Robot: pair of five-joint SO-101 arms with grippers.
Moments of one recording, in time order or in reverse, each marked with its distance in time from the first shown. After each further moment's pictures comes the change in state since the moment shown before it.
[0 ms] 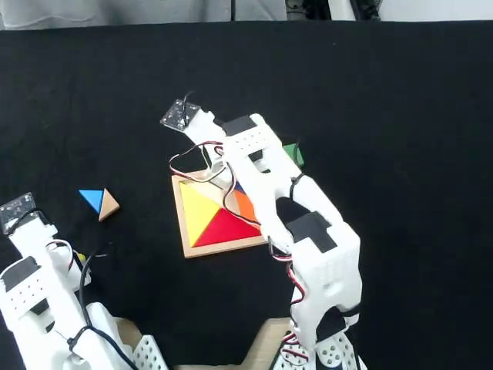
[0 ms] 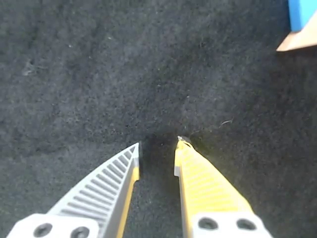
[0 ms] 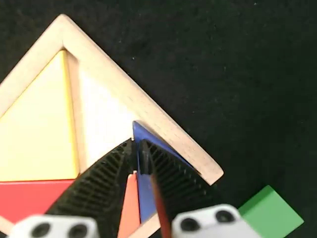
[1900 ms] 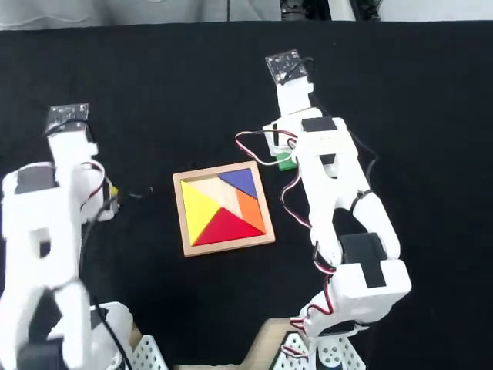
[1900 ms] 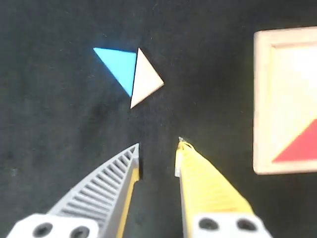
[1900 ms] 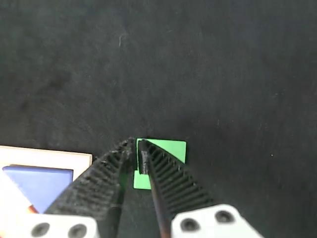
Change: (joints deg) left arm 29.2 25.8 -42.4 17.7 5.5; right arm 19.2 -17.5 16.8 -19.5 -21.9
